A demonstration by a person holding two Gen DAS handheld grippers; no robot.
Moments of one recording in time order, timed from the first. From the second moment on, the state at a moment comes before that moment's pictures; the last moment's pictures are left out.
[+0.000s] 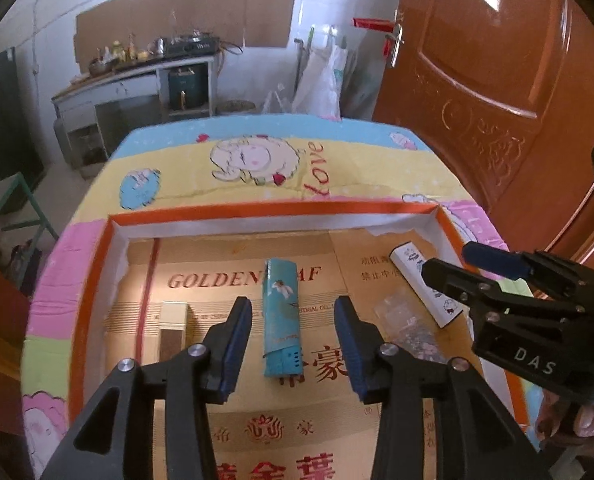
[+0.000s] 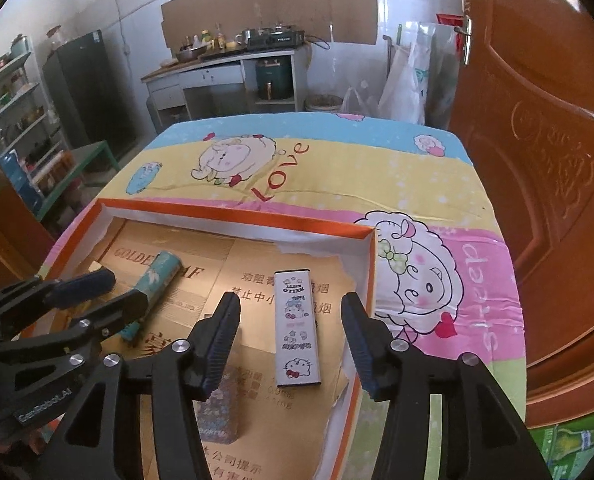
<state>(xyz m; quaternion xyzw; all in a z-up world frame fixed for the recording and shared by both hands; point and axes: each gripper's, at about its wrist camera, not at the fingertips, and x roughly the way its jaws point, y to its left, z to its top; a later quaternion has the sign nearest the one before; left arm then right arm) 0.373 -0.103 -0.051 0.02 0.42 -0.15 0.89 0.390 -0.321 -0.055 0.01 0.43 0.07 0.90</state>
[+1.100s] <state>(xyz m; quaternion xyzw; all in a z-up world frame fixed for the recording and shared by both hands) 0.206 -0.045 0.014 0.03 0.29 -0.11 0.95 0.220 -0.289 -0.013 0.02 0.38 0.07 0.92</state>
